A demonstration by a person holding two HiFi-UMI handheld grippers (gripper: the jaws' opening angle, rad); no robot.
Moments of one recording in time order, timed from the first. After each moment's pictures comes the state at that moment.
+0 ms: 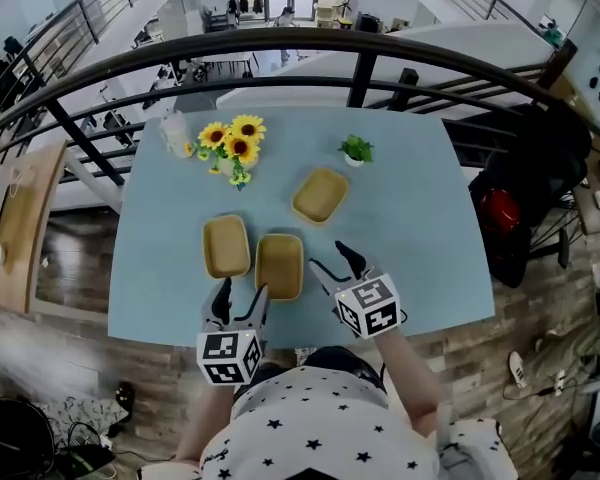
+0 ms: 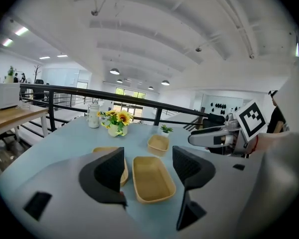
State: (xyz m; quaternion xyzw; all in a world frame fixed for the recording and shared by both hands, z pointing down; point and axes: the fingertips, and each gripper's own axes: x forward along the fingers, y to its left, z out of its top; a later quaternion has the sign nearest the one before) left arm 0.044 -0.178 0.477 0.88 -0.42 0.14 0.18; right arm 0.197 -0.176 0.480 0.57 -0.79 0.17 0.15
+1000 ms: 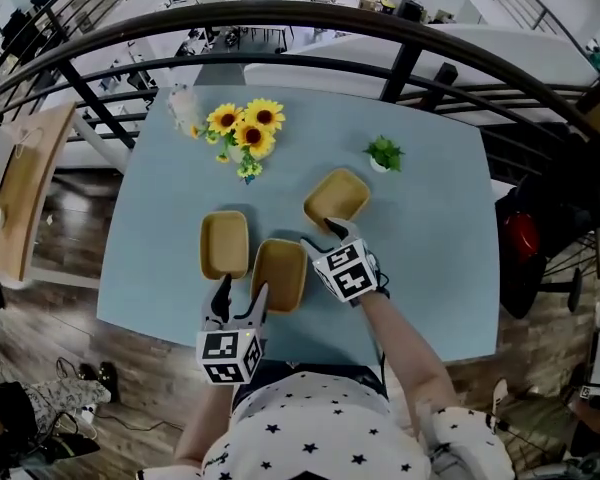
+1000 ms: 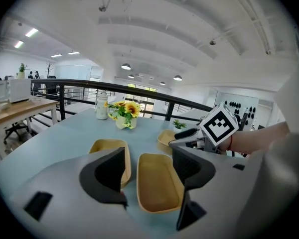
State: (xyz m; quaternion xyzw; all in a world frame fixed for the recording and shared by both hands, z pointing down) left arm 0.064 -0.217 0.515 0.84 -0.47 0.16 0.21; right arm 0.213 -0.293 0.574 0.49 -0.80 0.17 0.30
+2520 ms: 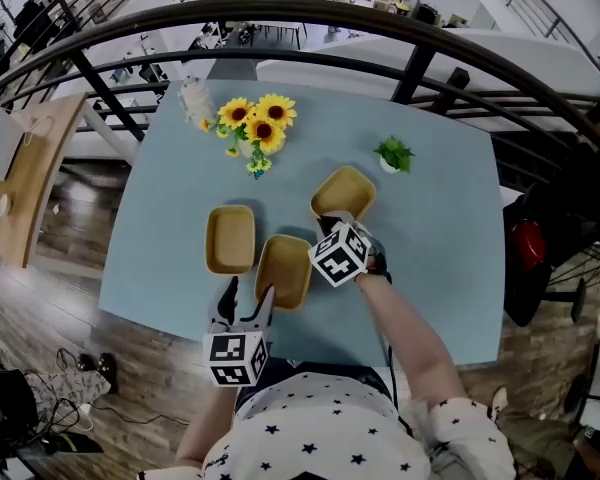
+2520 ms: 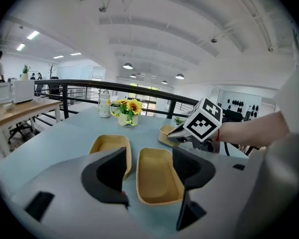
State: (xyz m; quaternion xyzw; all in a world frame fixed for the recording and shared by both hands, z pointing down) left arm 0.062 -0.203 0.526 0.83 -0.49 0.17 0.21; right arm 0.213 -0.317 0.597 0.45 -0.78 0.09 0.43
